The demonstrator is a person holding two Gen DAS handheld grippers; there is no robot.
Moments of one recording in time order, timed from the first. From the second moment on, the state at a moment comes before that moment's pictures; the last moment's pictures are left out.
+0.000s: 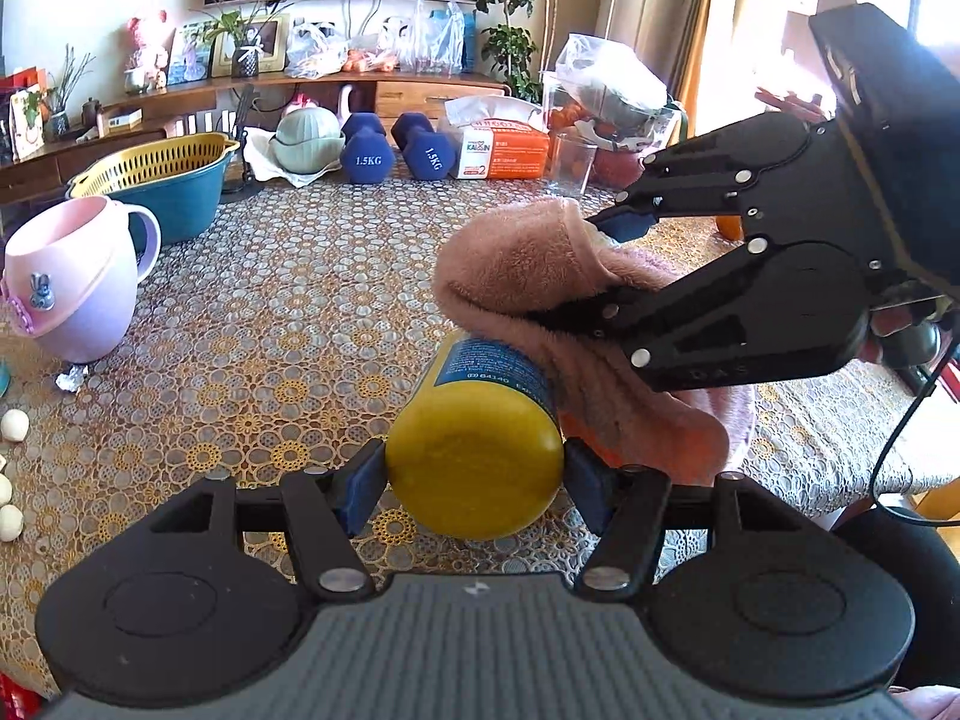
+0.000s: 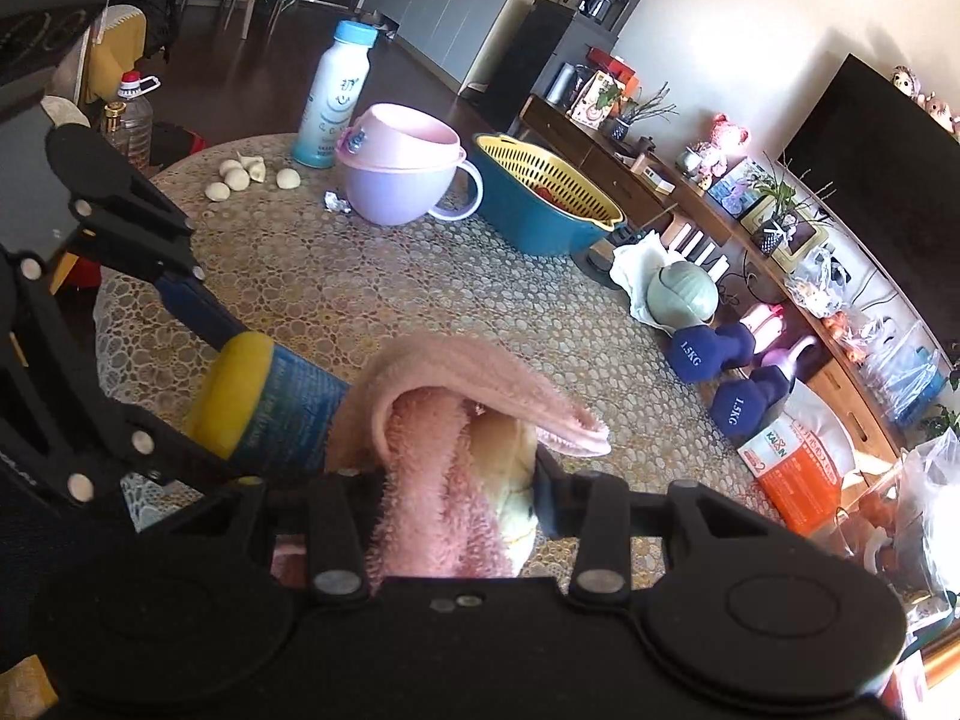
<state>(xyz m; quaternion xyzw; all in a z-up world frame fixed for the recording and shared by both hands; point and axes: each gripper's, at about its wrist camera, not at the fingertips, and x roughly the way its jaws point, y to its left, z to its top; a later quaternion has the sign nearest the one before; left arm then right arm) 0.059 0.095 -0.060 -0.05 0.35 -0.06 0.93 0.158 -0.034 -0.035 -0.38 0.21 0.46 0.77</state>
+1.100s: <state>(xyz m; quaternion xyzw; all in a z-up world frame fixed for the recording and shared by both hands) 0.063 0.083 -0.055 -0.05 0.34 -0.07 0.94 0.108 -0.053 -0.004 -0.36 0.16 0.51 0.77</state>
